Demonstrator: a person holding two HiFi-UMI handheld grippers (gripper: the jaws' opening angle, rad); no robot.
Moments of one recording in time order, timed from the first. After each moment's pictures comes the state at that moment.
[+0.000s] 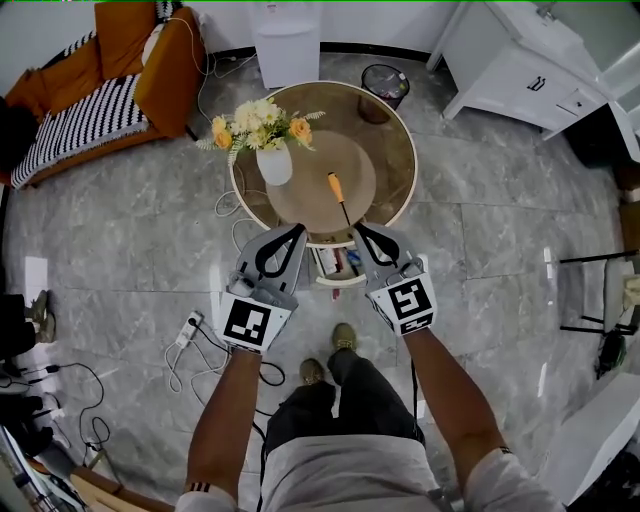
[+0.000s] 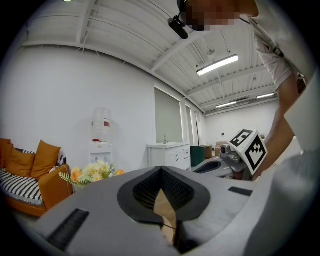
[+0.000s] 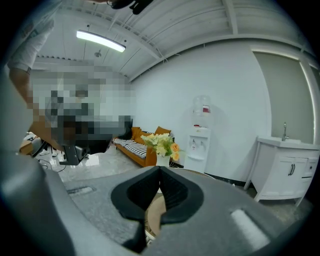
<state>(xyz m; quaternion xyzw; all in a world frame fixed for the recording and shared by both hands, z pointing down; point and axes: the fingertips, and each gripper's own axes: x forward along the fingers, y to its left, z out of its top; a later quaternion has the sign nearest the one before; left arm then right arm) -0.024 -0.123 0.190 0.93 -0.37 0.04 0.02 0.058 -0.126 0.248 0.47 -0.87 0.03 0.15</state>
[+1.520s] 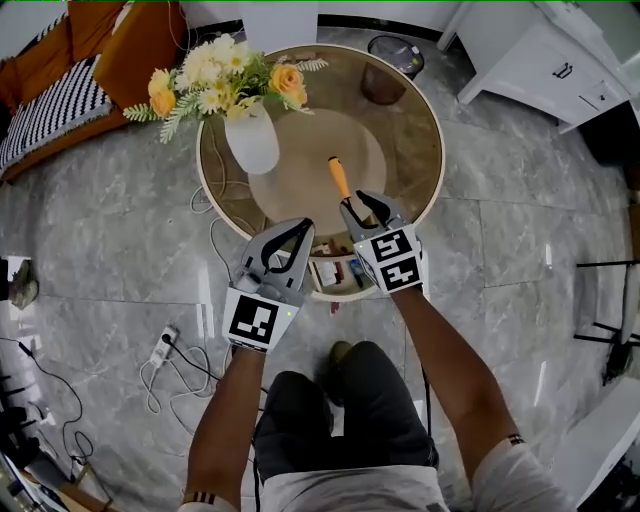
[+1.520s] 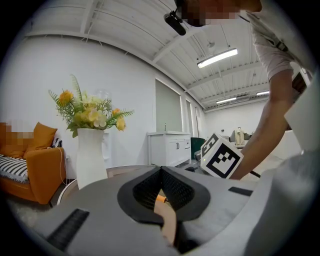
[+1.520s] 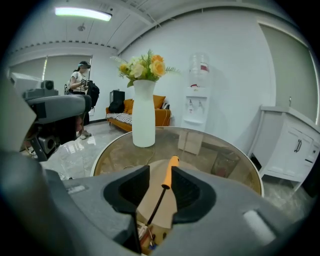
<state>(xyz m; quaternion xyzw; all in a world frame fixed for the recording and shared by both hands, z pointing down) 0.007 -0.187 0.407 0.93 -0.37 0.05 0.02 0.081 -0.243 0.511 0.47 -0.83 0.11 0.27</state>
